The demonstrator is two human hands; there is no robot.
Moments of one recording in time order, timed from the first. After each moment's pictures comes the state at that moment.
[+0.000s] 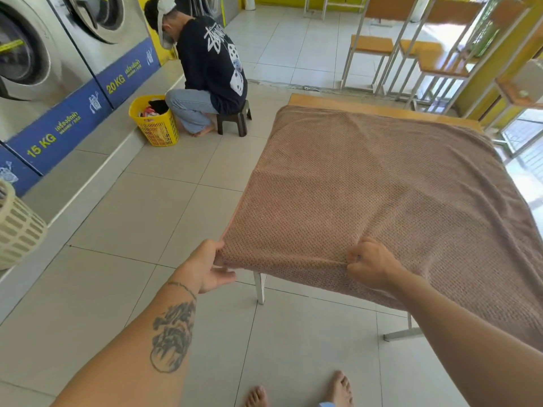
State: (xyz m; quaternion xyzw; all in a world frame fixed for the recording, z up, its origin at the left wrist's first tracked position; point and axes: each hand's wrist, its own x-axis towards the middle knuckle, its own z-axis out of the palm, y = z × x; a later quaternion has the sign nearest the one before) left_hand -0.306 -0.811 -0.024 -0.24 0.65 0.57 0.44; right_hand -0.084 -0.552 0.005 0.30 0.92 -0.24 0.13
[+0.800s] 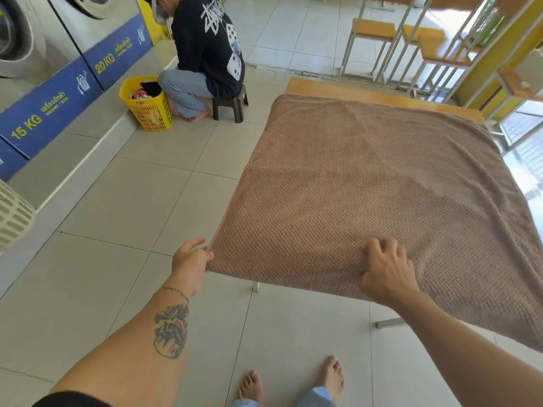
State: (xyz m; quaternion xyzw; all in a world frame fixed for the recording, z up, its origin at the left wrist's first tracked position) left_hand -0.302 -0.838 -0.073 -0.19 0.74 0.57 0.30; right_hand -0.046 -0.563 -0.027 0.39 0.91 -0.08 0.11
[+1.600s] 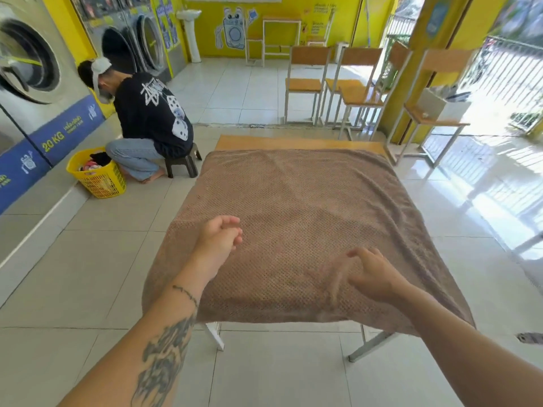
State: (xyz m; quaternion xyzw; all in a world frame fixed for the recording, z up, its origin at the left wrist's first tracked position) left_hand -0.218 -0.635 0.071 0.14 0.77 0.55 0.30; right_hand 0.044 -0.453 0.056 0.42 0.85 -0.29 0.07
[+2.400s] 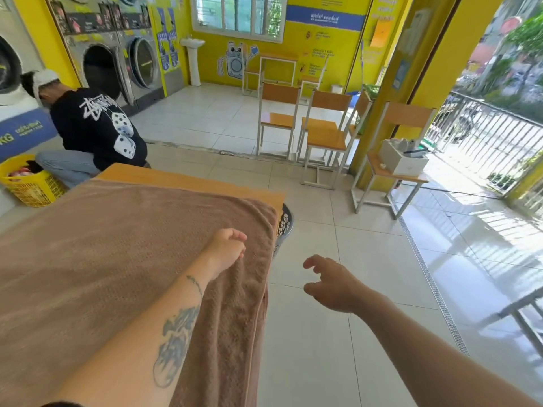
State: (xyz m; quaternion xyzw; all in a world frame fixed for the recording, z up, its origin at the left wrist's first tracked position) left_hand -0.025 -0.183 0.073 0.19 0.81 0.47 0.30; right_hand 0.190 -0.046 0.110 0.33 0.89 -0.30 0.08
